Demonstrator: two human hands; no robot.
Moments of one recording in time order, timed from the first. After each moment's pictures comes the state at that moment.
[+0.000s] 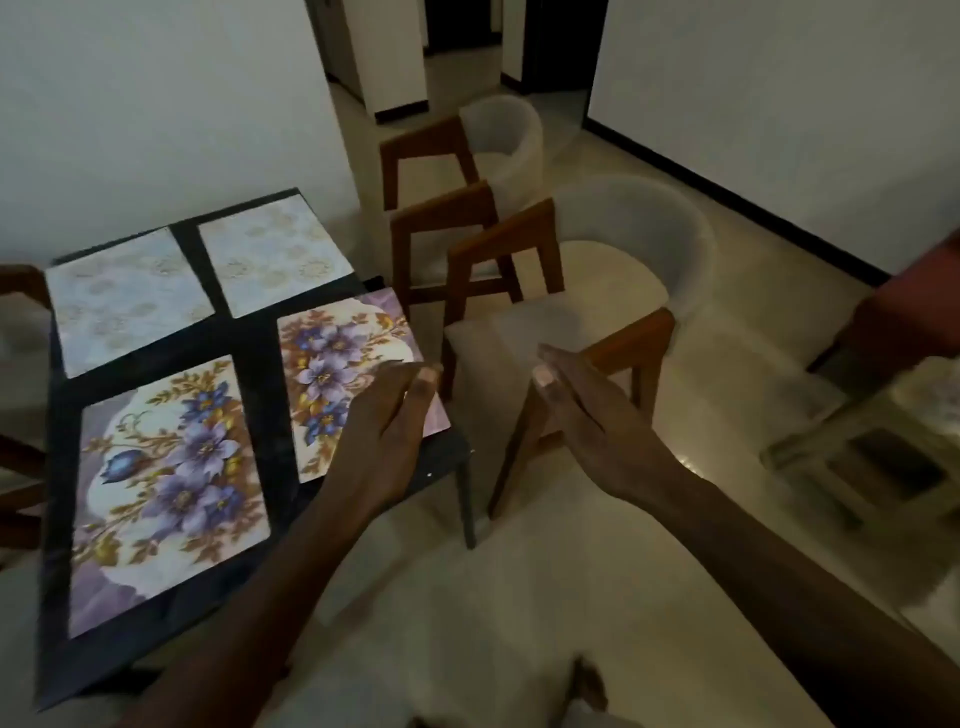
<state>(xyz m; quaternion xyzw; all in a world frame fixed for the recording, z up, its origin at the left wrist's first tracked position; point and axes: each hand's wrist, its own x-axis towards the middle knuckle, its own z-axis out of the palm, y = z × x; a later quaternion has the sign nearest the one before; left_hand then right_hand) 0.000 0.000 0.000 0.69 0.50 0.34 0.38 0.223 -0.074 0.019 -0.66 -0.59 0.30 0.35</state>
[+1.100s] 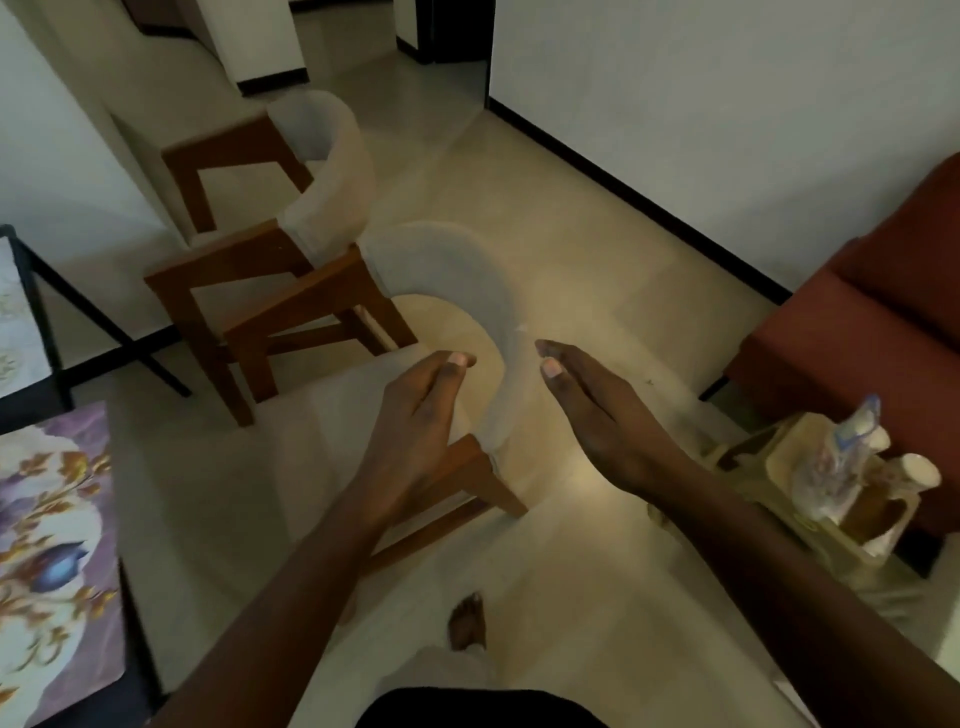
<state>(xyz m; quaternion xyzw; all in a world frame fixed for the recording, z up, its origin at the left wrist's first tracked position) 0.500 0.198 -0.029 0.65 0.45 0.30 0.53 0.694 0.105 -0.014 -0.70 -0.53 0.30 0.37</state>
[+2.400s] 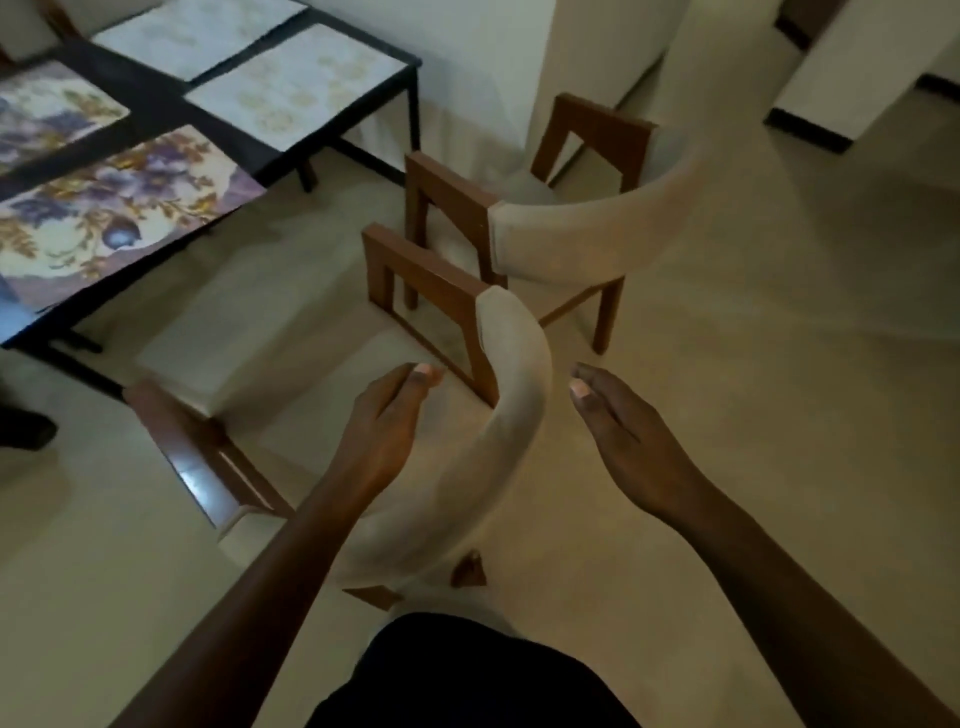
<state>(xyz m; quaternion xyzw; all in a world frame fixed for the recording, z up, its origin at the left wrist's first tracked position) 0.773 0.432 -0.099 0.23 0.76 0.53 0.30 0.971 0.605 -0.065 -0.36 -0.81 0.46 0.06</state>
